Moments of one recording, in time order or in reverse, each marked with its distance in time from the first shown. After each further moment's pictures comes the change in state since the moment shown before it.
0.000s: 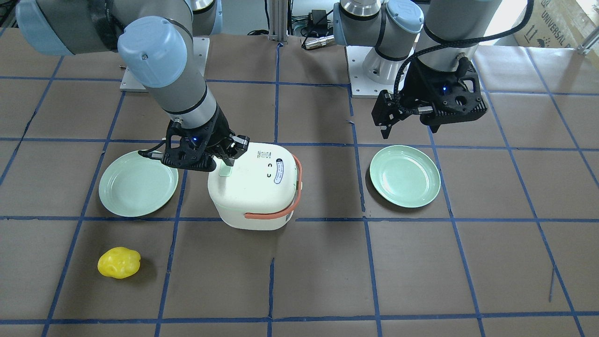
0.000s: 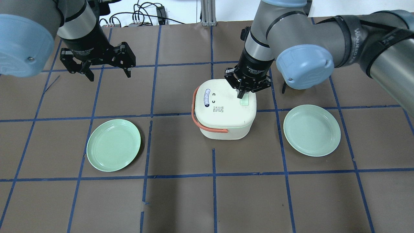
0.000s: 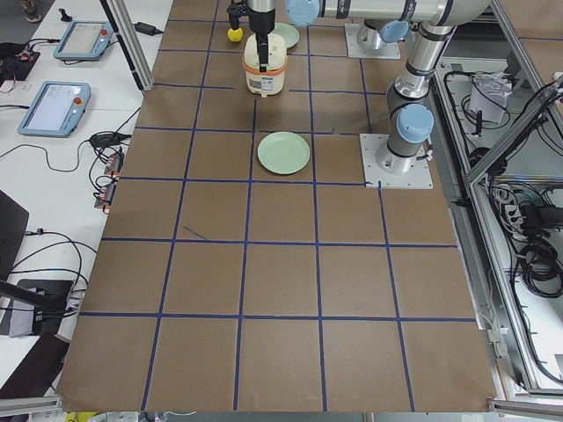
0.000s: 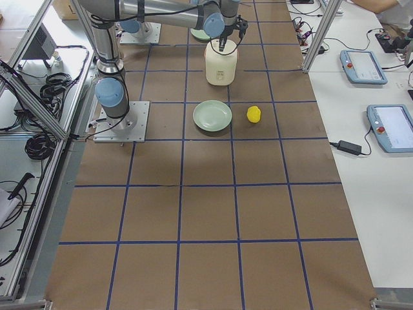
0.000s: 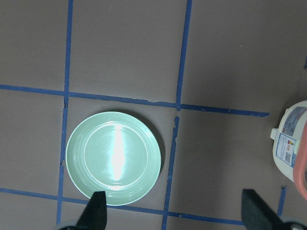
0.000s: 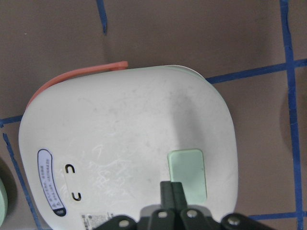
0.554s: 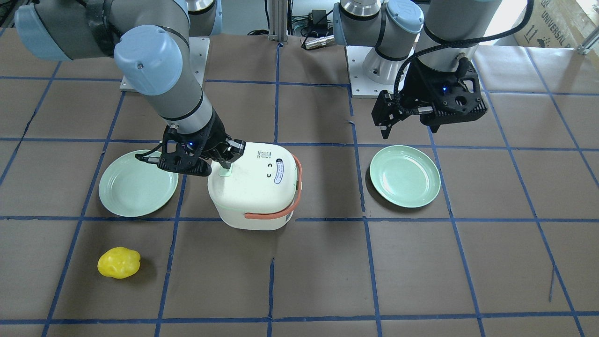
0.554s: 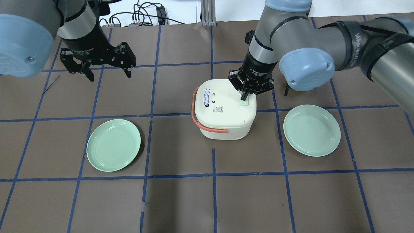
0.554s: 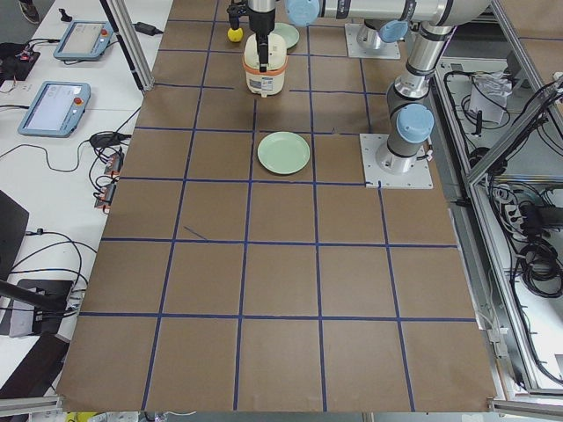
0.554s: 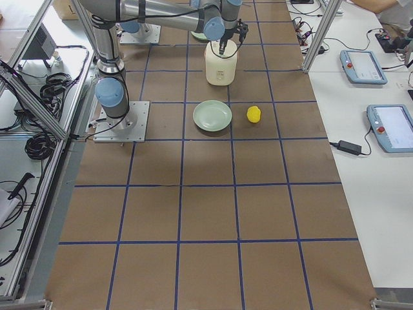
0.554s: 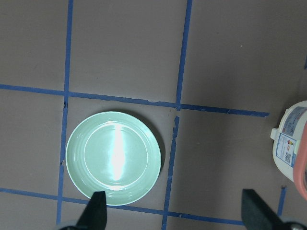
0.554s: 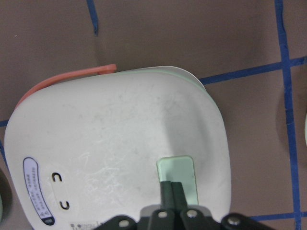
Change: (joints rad) left arm 0.000 0.000 0.000 -0.001 0.000 -0.001; right arm -0.012 0.007 0.010 -0.002 -0.002 0.000
